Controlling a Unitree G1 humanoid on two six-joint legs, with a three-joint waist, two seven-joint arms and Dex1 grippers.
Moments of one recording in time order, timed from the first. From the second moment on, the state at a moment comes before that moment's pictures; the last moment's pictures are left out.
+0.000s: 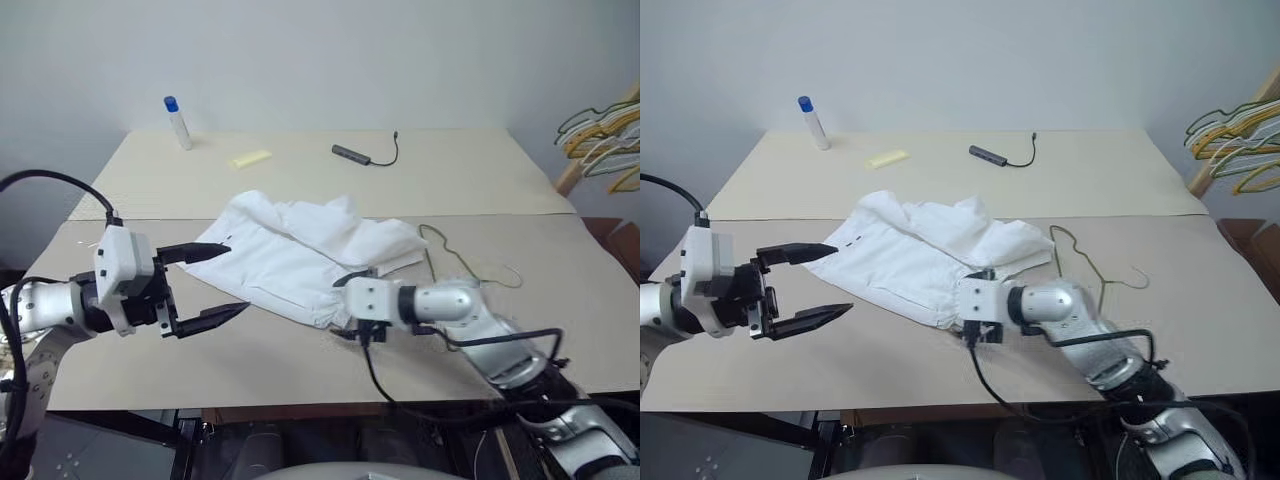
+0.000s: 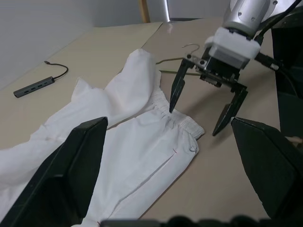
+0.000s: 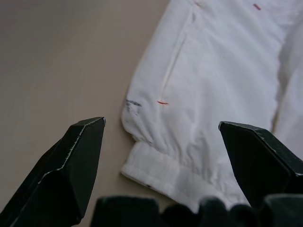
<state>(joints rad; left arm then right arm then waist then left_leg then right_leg) 0.06 0.90 0.38 -0.52 -0.71 0.43 -1.07 -0.42 -0.58 0.57 -0.35 -0.14 0.49 0.92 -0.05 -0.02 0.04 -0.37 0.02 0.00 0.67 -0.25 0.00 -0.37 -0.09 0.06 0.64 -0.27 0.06</state>
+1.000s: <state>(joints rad) 0.15 0.97 0.18 -0.12 -0.11 -0.19 -1.12 -0.25 -0.92 0.22 -0.31 -0.07 0.06 0.96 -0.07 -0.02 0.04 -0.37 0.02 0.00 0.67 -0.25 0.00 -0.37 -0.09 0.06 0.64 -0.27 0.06</state>
